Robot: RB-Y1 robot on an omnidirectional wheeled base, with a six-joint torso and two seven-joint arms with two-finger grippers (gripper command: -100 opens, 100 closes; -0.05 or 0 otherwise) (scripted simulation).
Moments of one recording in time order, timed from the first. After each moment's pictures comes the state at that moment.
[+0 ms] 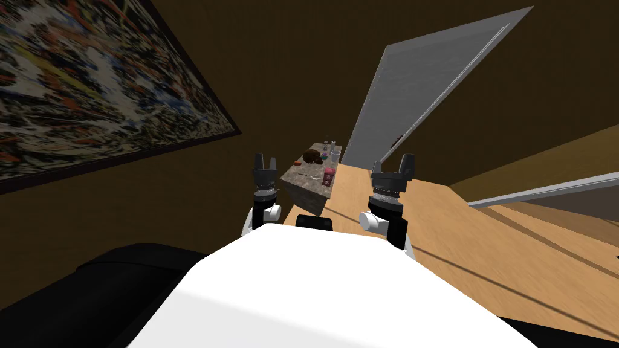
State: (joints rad) left arm 0.49 0.03 -0.07 -2.32 -0.12 -0.56 0.12; right arm 0.46 -0.05 -0.01 -2.32 -0.09 -0.44 0.01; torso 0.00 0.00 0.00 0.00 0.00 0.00
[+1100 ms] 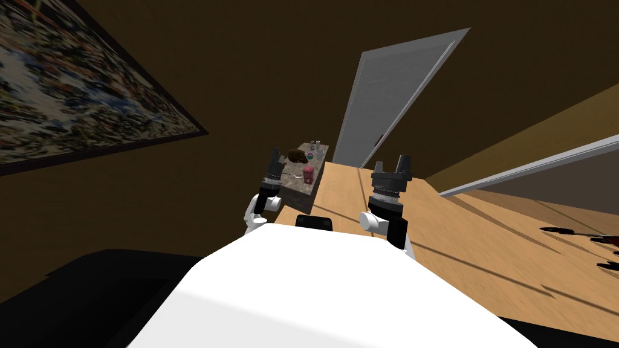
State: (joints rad) left arm 0.29 0.22 -0.08 -2.25 -0.08 -0.30 -0.07; right arm 0.46 -0.05 -0.01 -2.32 -0.09 -0.44 0.01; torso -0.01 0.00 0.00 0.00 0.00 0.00
